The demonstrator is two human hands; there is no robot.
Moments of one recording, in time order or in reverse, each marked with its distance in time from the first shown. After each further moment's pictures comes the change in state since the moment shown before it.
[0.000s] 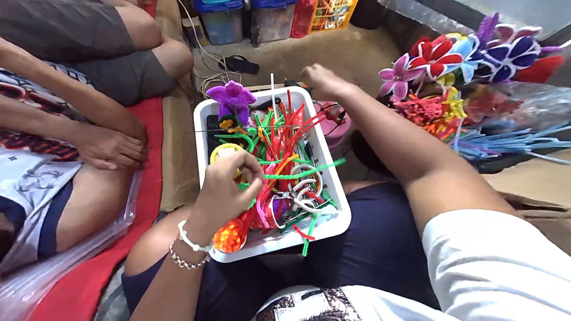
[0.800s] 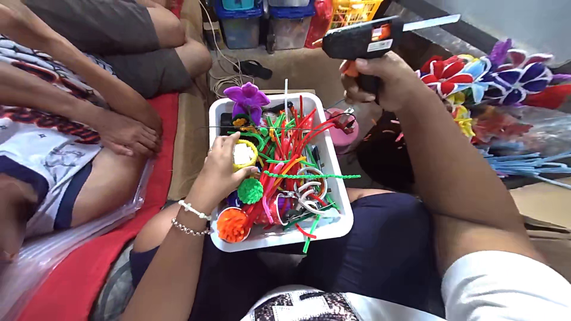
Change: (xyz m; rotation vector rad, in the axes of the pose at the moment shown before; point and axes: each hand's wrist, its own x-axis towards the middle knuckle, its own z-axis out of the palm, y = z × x) left_hand -0.005 -0.035 -0.013 0.245 -0.133 -0.395; right_hand -0.105 -0.060 -0.091 1.192 -0.113 -0.368
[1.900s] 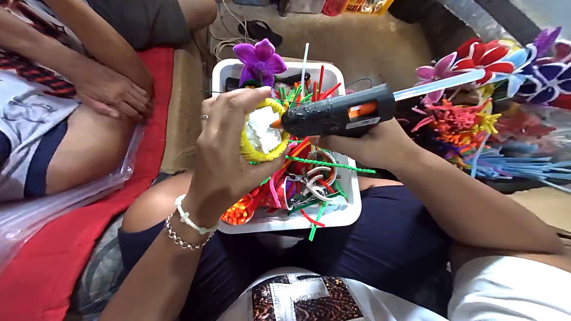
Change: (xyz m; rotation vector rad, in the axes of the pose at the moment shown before) left_hand -0.027 0.050 -0.022 -0.151 0.428 0.328; right_hand -0.039 -0.001 0.142 -0.521 0.081 -0.096
